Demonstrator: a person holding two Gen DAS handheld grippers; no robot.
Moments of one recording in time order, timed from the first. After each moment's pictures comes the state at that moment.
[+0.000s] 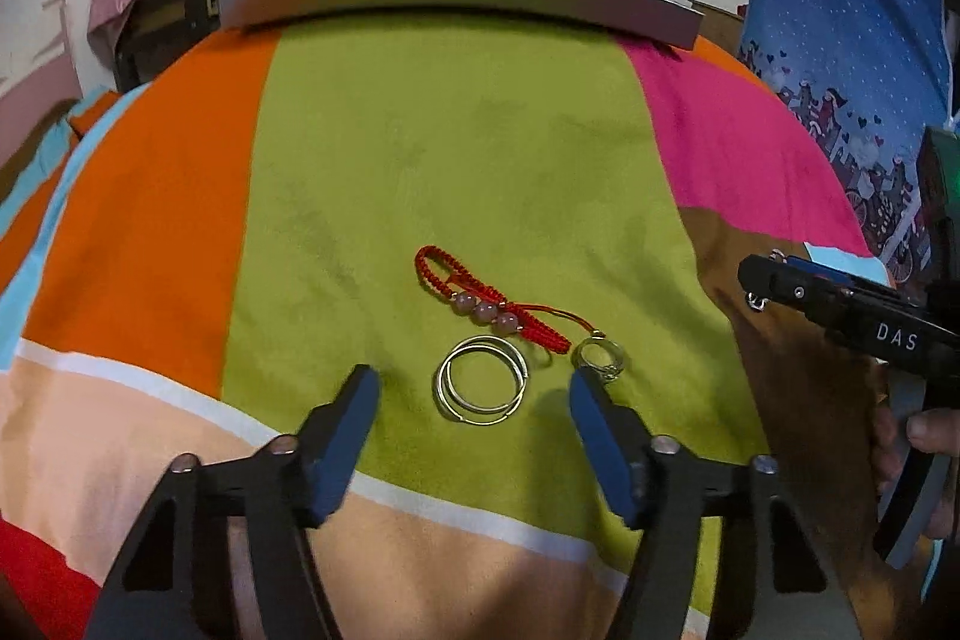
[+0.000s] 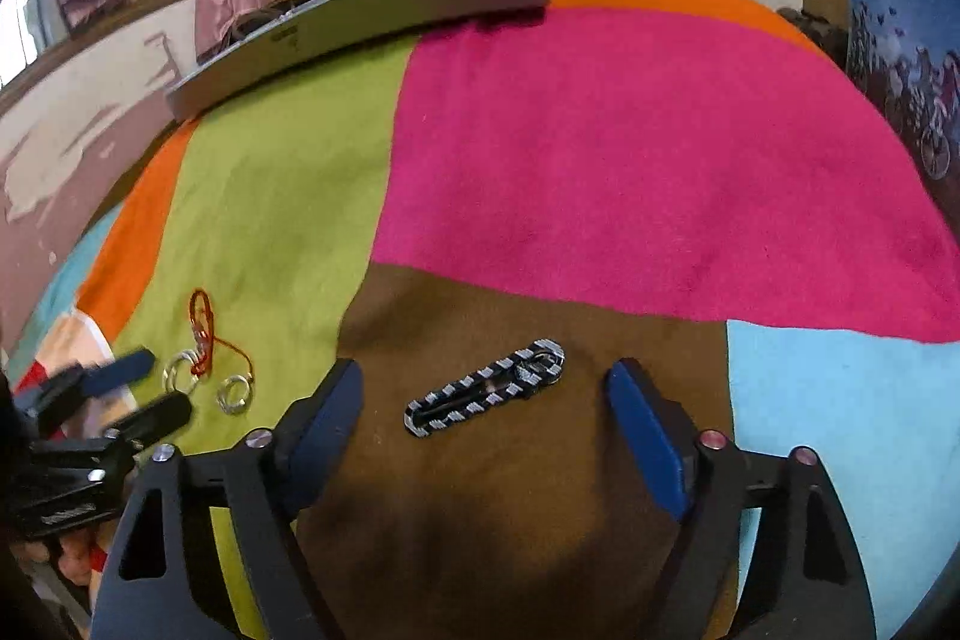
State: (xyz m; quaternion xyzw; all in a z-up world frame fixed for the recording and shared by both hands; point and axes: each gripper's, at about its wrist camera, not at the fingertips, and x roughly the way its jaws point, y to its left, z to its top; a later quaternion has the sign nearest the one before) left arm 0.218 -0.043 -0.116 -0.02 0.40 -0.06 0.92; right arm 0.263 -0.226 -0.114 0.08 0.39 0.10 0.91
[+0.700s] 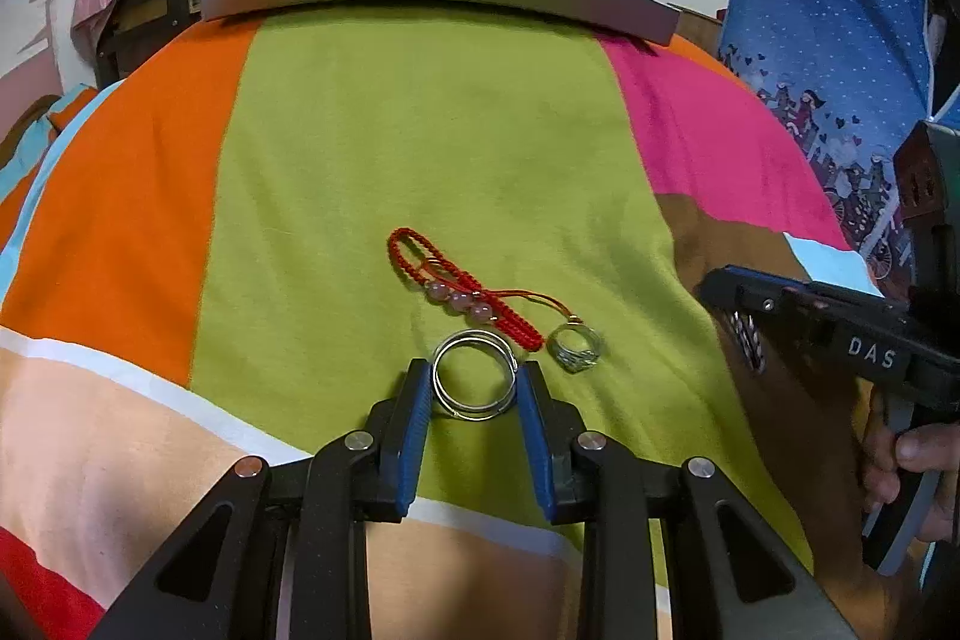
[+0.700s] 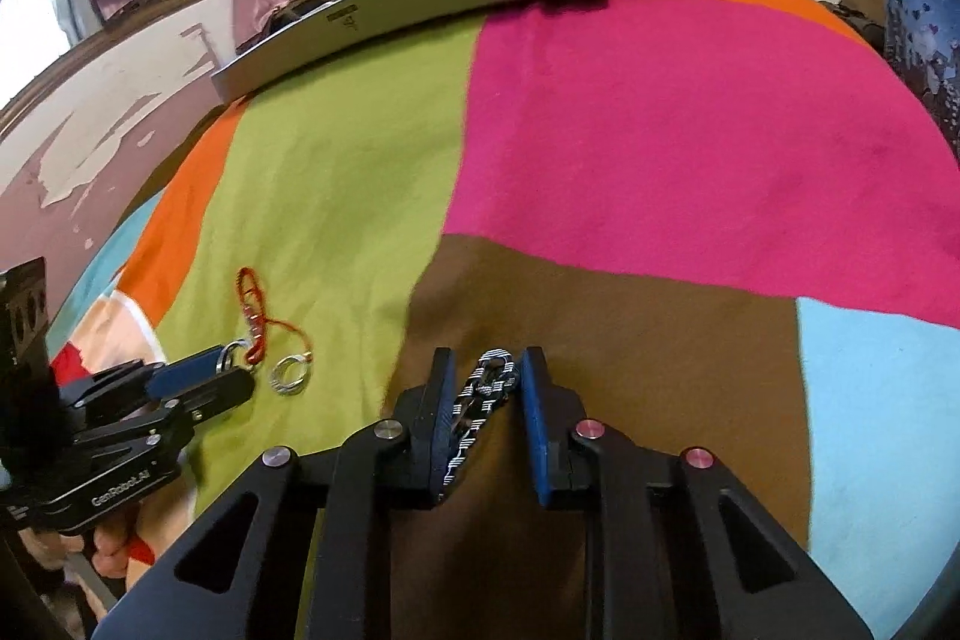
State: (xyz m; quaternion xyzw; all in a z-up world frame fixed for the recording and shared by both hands) left arm 0.214 -0.043 -0.122 -0.02 0.39 -0.10 0.92; right arm 0.272 -0.189 -0.124 0.08 0.39 0.16 0.90
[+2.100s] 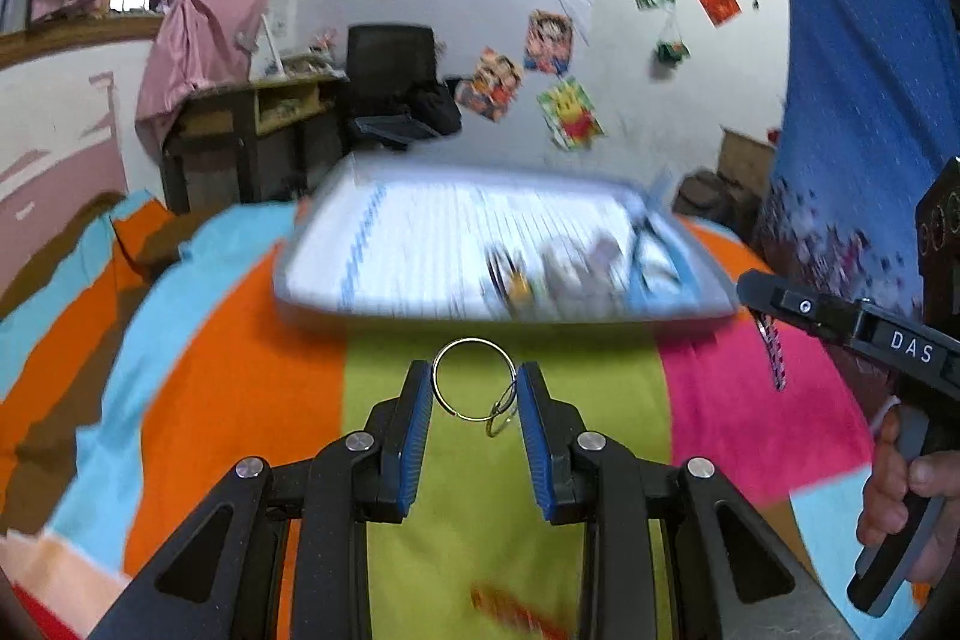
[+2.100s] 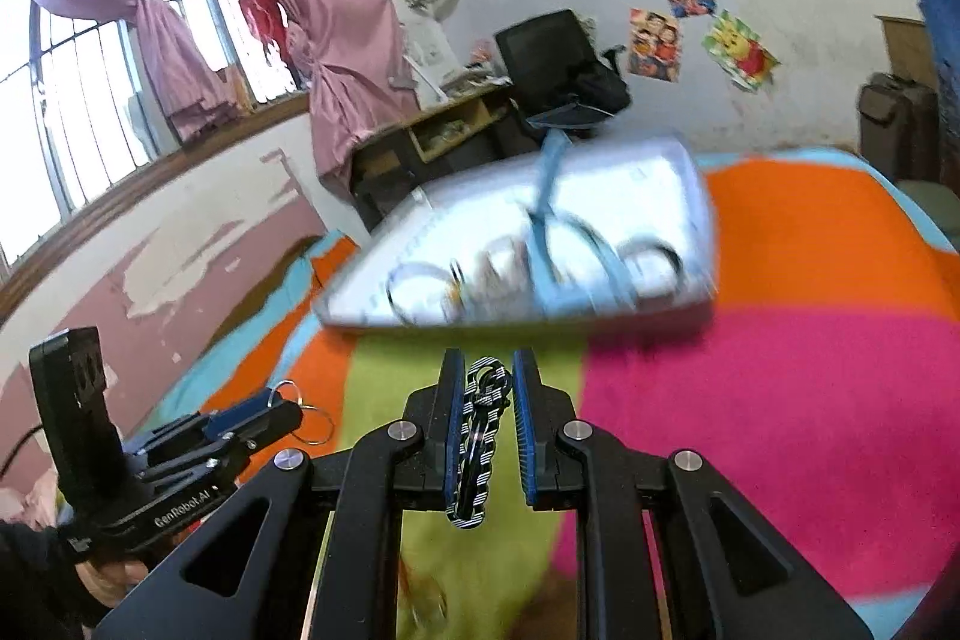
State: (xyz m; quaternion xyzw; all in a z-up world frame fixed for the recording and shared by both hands) left arm 0.298 -0.012 0.026 -0.04 0.26 -0.01 0.96; right arm 0.344 -0.220 0.014 0.15 0.26 0.25 0.92
